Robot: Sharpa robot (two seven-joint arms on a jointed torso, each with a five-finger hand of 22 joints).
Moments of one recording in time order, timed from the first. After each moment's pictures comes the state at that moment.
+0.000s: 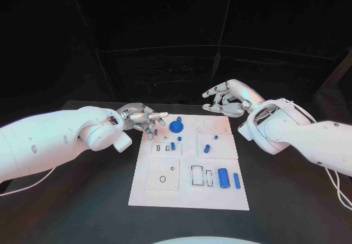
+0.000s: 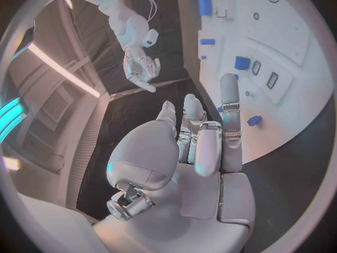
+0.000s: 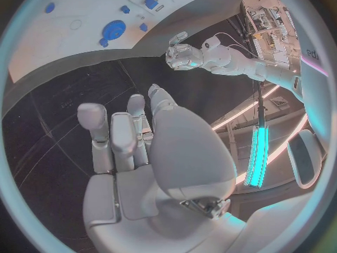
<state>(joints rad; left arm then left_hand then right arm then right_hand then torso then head) 1.35 -0.82 -0.16 1.44 -0.39 -0.06 -0.08 1.15 0.20 -0.21 0.14 0.06 0.97 0.09 0.46 0.17 1.13 0.02 1.08 0.63 1.47 -0.04 1.42 1.17 0.17 1.16 0.07 0.76 0.37 1.23 -0.88 0.04 1.65 -1.20 -0.53 -0.07 1.48 -0.05 0.03 0.20 0.30 0.93 0.15 0.09 0.07 1.14 0.06 0.69 0.82 1.44 -0.02 1.14 1.01 0.14 1.13 0.09 1.21 0.80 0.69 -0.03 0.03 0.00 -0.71</state>
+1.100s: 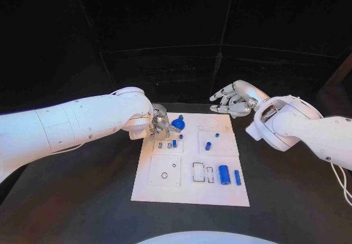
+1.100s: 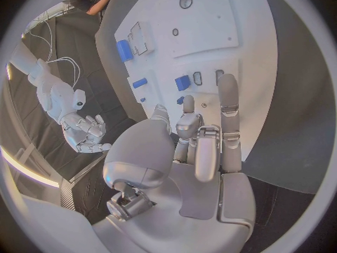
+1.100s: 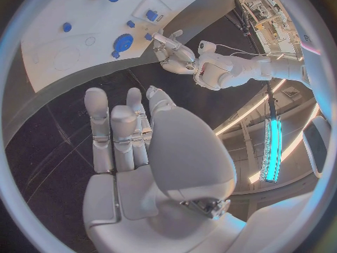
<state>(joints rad) 1.40 -0.55 -0.17 1.28 -0.89 0.18 -0.57 1.10 0.14 -0.21 0.27 0.06 0.93 0.07 0.63 0.26 1.25 -0.01 1.27 0.92 1.47 -0.06 1.52 1.31 0.17 1.20 0.04 0.85 0.43 1.24 -0.89 0.03 1.64 -1.13 -0.42 -0.15 1.49 -0.06 0.03 0.23 0.36 0.94 0.14 0.09 0.07 1.16 0.05 0.58 0.66 1.44 -0.03 1.01 0.92 0.14 1.12 0.09 1.12 0.68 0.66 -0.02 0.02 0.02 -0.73</state>
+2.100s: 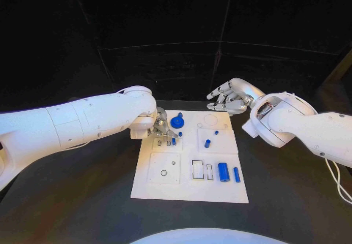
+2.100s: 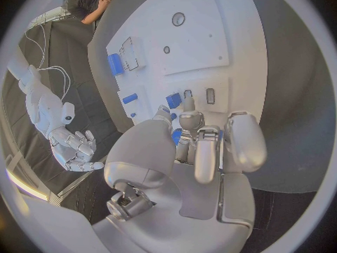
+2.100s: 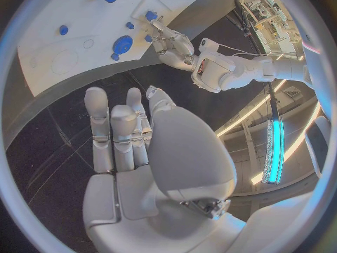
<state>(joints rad) 1.39 -0.49 -0.18 1.24 -0.88 0.29 -0.68 1.14 0.14 -0.16 0.28 0.06 0.87 0.07 0.66 0.30 1.18 0.00 1.21 0.83 1.46 -0.07 1.56 1.31 0.09 1.46 0.03 1.30 1.08 1.24 -0.87 0.03 1.63 -1.13 -0.41 -0.17 1.49 -0.06 0.04 0.23 0.37 0.94 0.14 0.09 0.07 1.16 0.05 0.57 0.65 1.44 -0.03 1.00 0.91 0.14 1.12 0.09 1.11 0.68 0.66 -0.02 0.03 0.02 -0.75</state>
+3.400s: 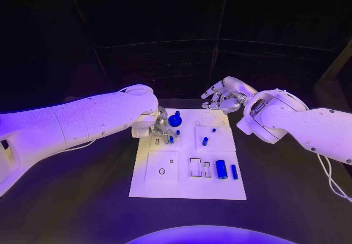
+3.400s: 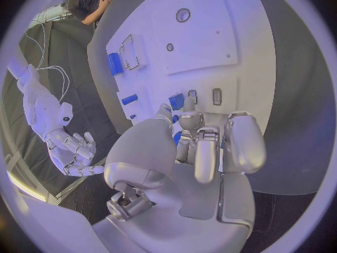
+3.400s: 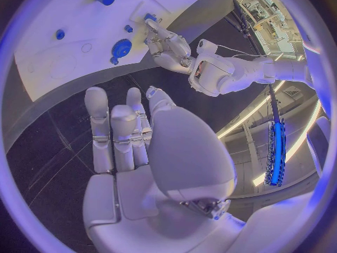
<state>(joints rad) 1.38 -0.44 -0.18 1.18 -0.88 0.31 -0.68 1.17 0.12 -0.13 0.25 0.06 0.86 0.07 0.68 0.31 1.18 0.00 1.21 0.84 1.46 -0.07 1.56 1.31 0.09 1.46 0.03 1.31 1.10 1.24 -0.85 0.03 1.61 -1.14 -0.39 -0.18 1.49 -0.06 0.04 0.24 0.38 0.94 0.15 0.09 0.07 1.17 0.06 0.57 0.65 1.44 -0.03 1.00 0.91 0.14 1.12 0.09 1.11 0.67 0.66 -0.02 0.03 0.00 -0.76</state>
